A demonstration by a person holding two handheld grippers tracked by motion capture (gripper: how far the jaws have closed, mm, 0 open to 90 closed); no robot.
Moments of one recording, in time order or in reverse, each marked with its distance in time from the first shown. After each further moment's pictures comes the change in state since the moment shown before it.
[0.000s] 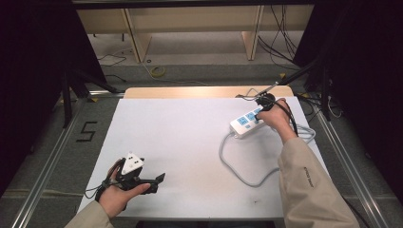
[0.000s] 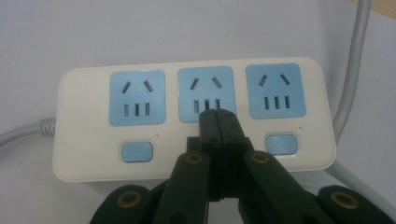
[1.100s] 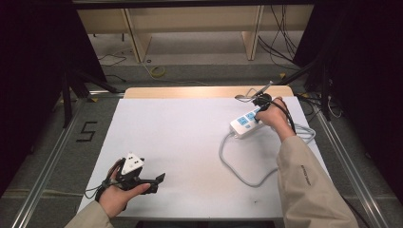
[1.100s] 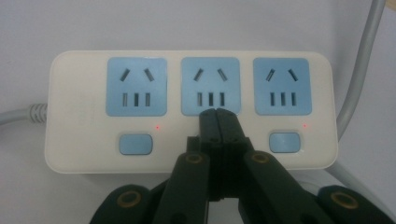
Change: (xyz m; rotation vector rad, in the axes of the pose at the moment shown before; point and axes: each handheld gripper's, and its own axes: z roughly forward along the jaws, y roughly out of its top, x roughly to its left) left arm 0.000 0.000 0.000 0.000 -0.002 -0.002; right arm 0.006 0.006 0.004 0.079 -0.031 -0.053
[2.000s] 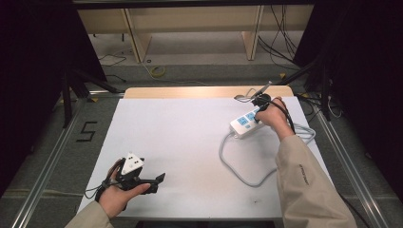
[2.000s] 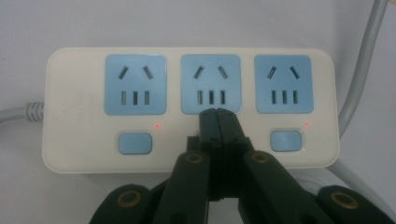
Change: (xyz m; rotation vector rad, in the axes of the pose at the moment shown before) left arm 0.000 0.000 0.000 0.000 0.000 0.001; right arm 0.001 0.001 0.001 0.017 -0.005 0.001
